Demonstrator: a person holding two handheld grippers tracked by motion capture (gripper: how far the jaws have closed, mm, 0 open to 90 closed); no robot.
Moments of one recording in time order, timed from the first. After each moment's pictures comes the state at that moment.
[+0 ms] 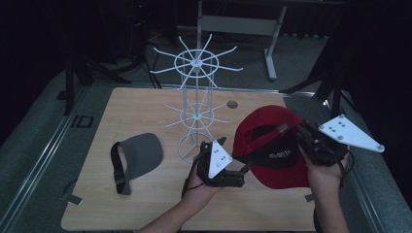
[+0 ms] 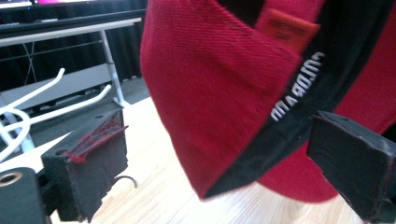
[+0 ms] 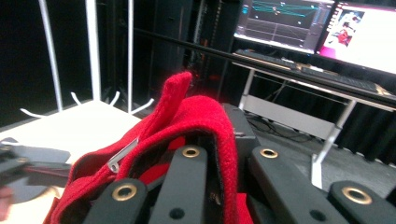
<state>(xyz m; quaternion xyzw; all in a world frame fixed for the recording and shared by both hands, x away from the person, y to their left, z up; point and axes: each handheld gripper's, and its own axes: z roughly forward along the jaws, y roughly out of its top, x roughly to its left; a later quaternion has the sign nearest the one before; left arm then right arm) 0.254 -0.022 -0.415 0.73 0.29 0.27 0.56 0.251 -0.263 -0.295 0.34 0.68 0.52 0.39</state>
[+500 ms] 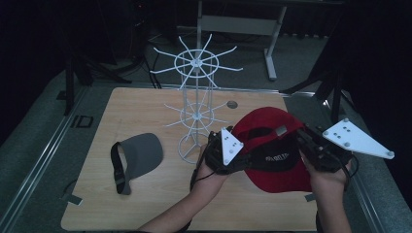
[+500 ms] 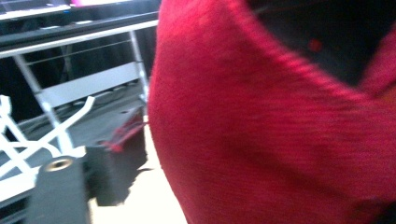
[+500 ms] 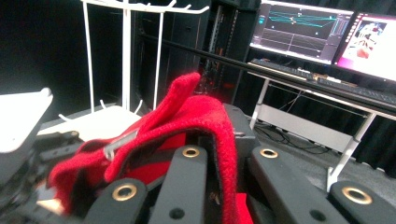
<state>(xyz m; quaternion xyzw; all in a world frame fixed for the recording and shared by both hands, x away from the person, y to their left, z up) 0.271 -0.040 -0.387 0.72 0.32 0.32 0.53 0.234 -0.259 -0.285 0.31 0.69 0.54 0.38</state>
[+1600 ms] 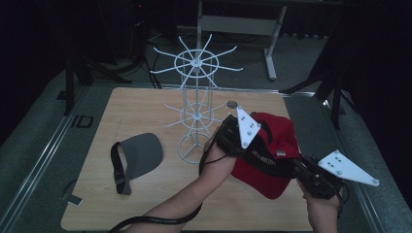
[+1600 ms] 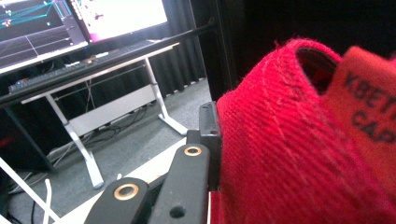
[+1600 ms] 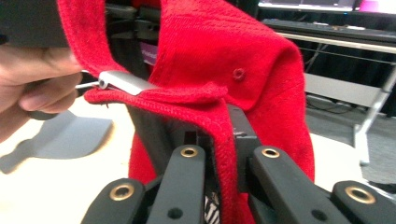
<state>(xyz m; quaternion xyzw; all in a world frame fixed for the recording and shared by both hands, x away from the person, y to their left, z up) 0.281 -0.058 -0.331 0.72 0.28 0.37 0.52 0.214 -0.280 -0.358 0.36 0.69 0.54 0.31</state>
